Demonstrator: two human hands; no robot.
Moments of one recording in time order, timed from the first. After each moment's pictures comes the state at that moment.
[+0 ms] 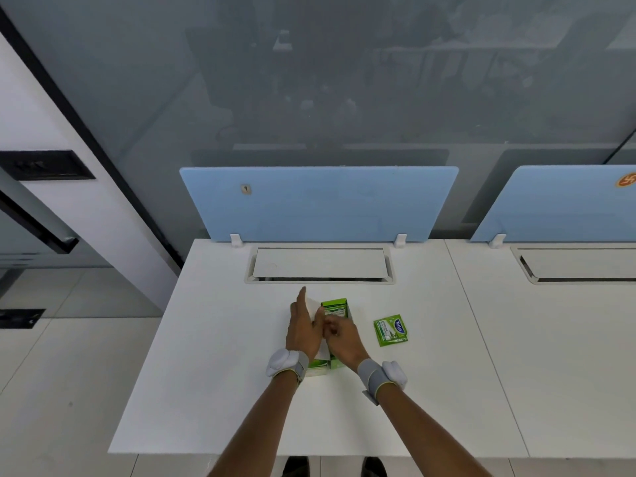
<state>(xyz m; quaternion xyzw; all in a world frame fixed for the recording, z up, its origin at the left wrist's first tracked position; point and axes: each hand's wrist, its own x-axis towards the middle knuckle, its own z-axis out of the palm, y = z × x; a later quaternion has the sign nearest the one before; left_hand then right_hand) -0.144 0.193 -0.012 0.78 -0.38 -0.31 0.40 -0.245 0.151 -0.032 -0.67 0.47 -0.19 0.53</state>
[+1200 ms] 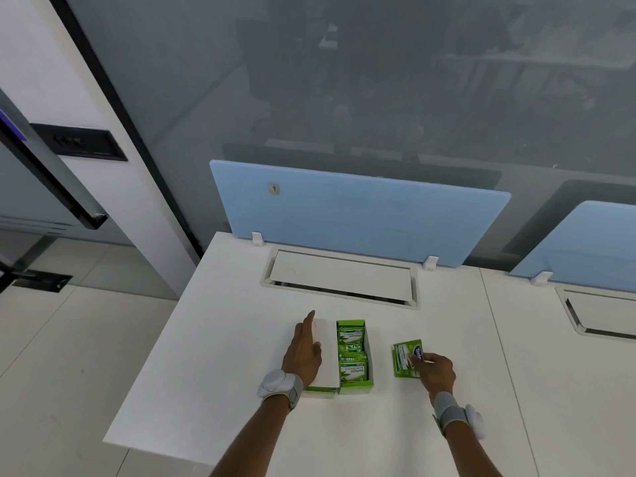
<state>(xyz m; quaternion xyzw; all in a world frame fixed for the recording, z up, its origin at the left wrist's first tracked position) -0.114 0.205 -0.032 0.80 -0.41 -0.33 0.30 -0.365 0.063 -0.109 -0.48 0.74 -0.20 0.43</state>
